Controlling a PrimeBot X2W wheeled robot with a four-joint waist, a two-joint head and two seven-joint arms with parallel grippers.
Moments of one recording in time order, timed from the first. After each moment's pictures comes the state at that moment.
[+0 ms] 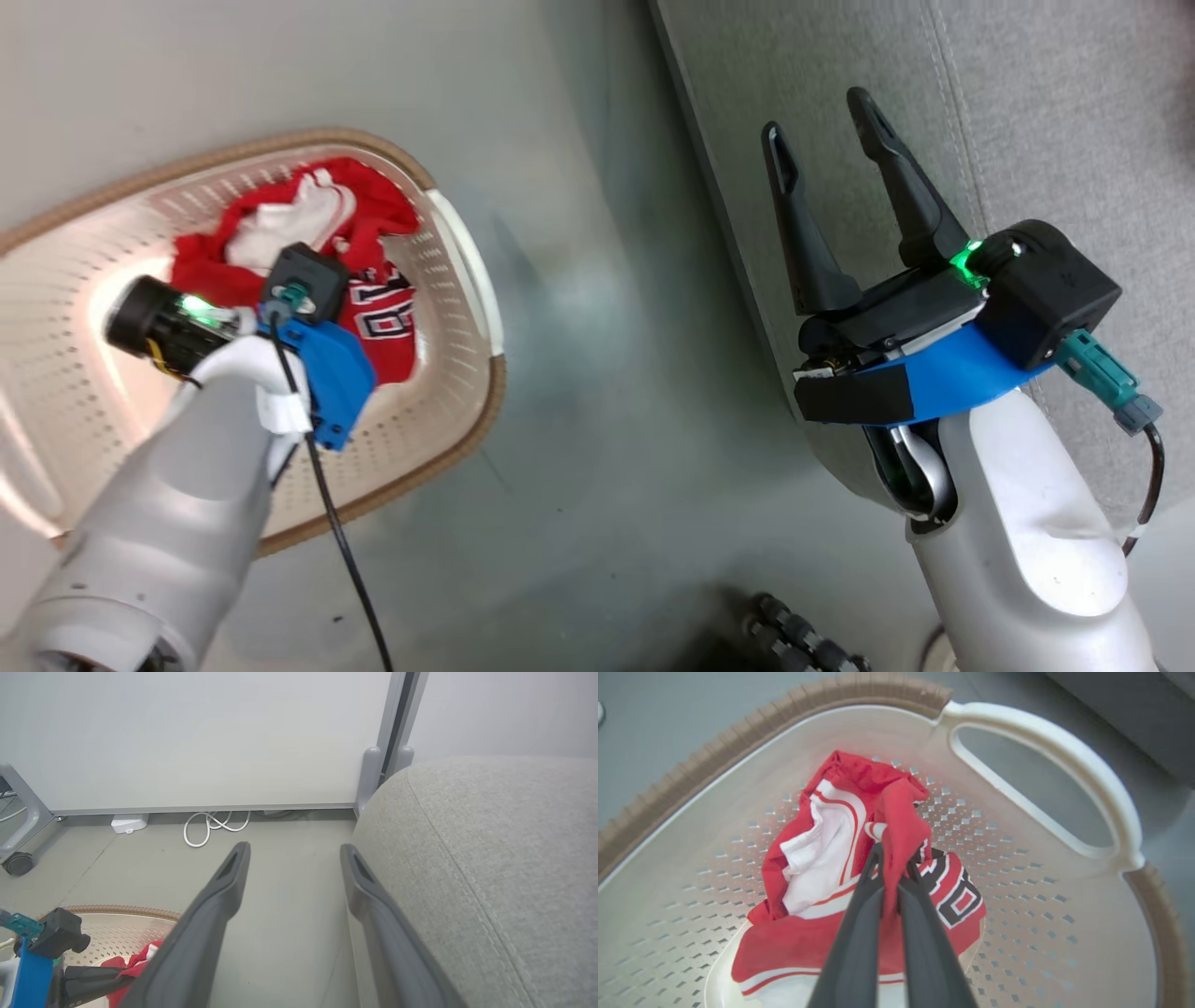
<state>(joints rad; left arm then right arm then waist) -0.93 0.27 -0.92 1.16 -0.46 -0.11 -0.20 -0.55 -0.05 0.23 0.15 0.21 0.13 -0.26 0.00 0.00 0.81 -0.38</state>
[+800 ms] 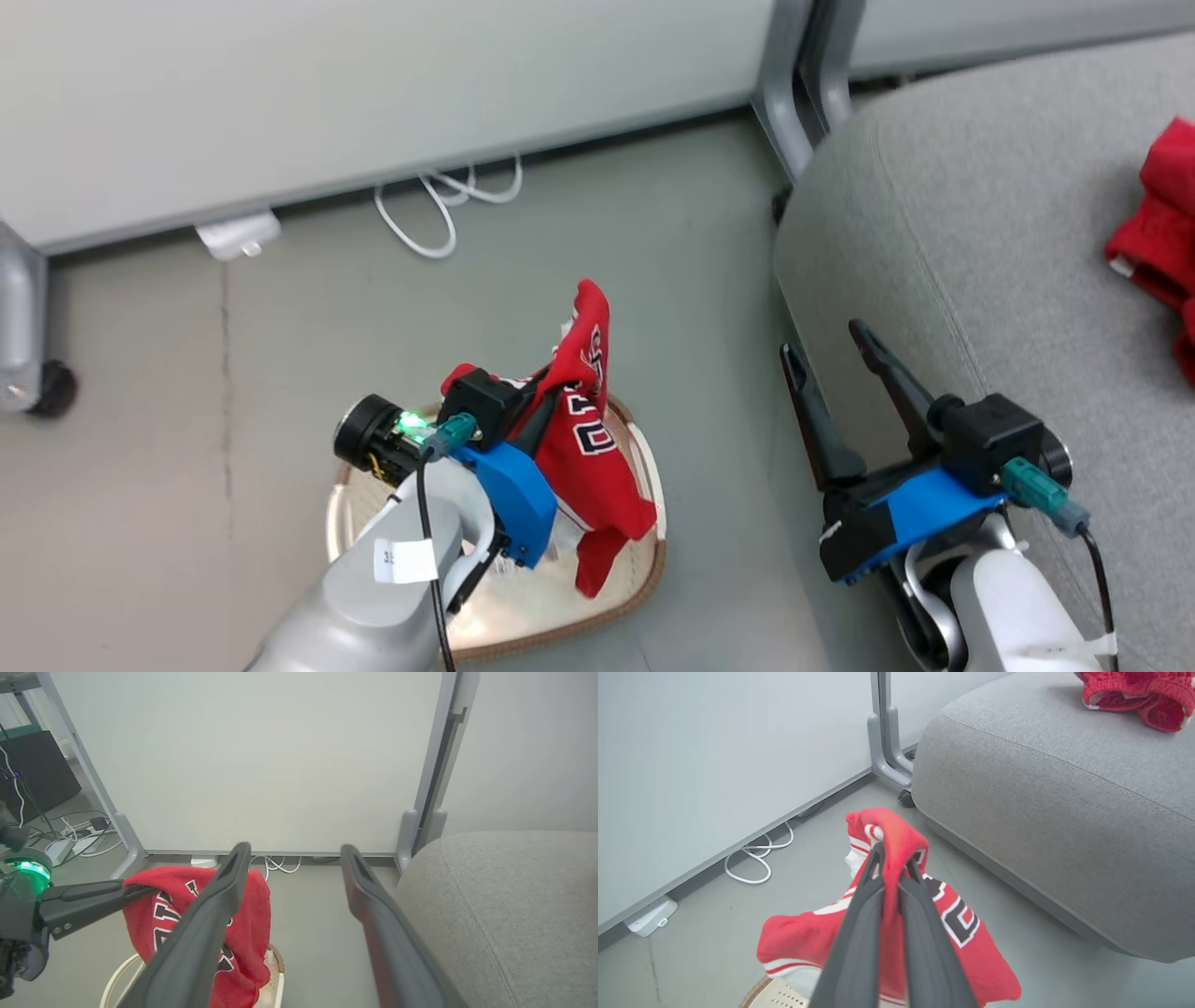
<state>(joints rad) -0.67 0.11 -0.84 0.91 -0.51 -0.13 -0.26 -0.27 -0.05 0.16 0.17 0.13 0.13 -0.11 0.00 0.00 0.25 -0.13</state>
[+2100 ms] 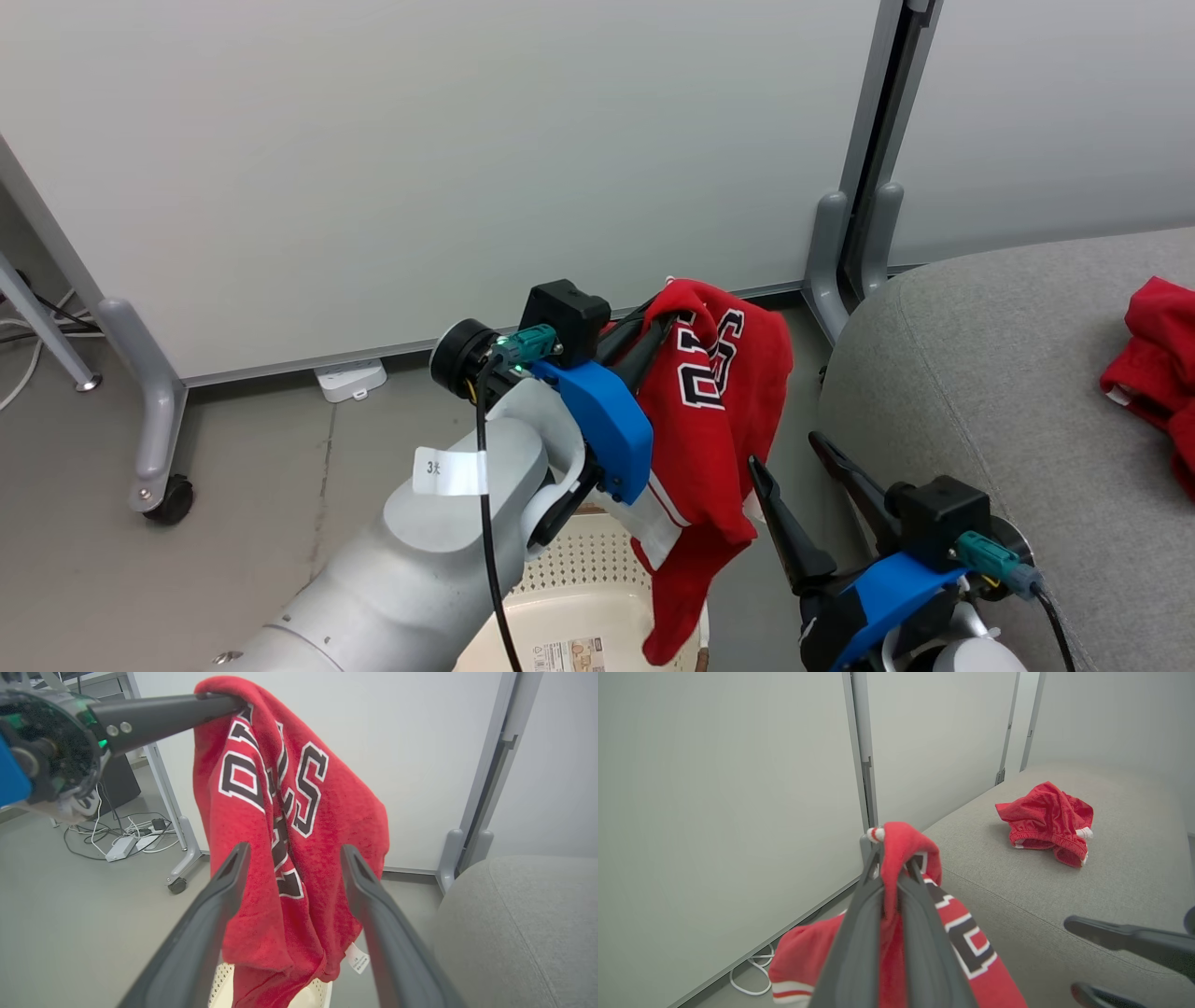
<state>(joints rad) -0.83 0.05 -1.03 0.79 -0.82 -0.11 -0.19 -0.10 -0.05 0.21 0.12 0.17 0.13 0.00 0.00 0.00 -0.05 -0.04</state>
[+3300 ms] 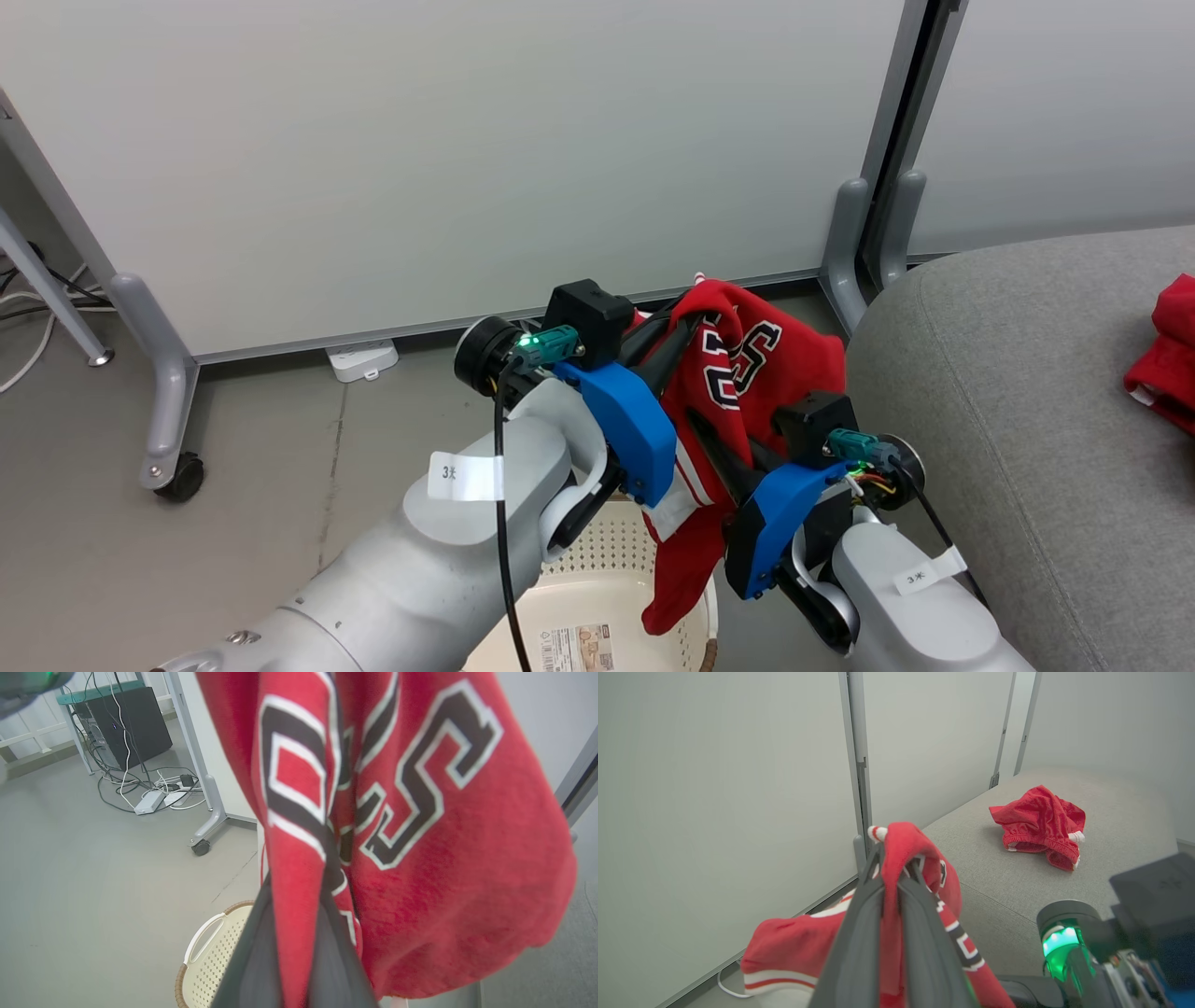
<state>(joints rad) -0.88 0.05 -1.18 0.77 -0.96 -0.07 -0.25 -0.52 -0.05 0.50 0.75 0.34 0.13 -0.13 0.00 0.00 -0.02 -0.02</state>
